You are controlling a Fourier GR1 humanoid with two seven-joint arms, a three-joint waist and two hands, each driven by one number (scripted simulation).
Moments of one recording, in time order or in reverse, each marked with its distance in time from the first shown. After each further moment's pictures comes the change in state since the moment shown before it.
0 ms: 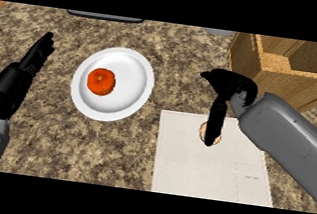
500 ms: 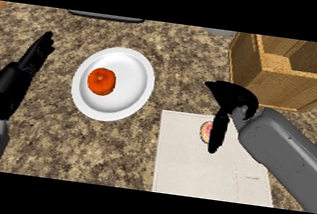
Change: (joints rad) left arm 0.004 -0.018 0.019 -0.030 -0.014 -0.024 0.022; right arm 0.131 0.024 -0.043 -0.022 0.173 0.001 -0.048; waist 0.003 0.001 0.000
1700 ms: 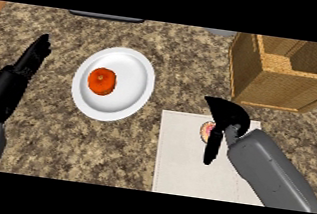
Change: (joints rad) left arm 0.028 -0.042 0.054 -0.032 -0.041 -0.057 -0.004; right arm 0.223 0.157 -0.162 0.020 0.317 0.038 -0.054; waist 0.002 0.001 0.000
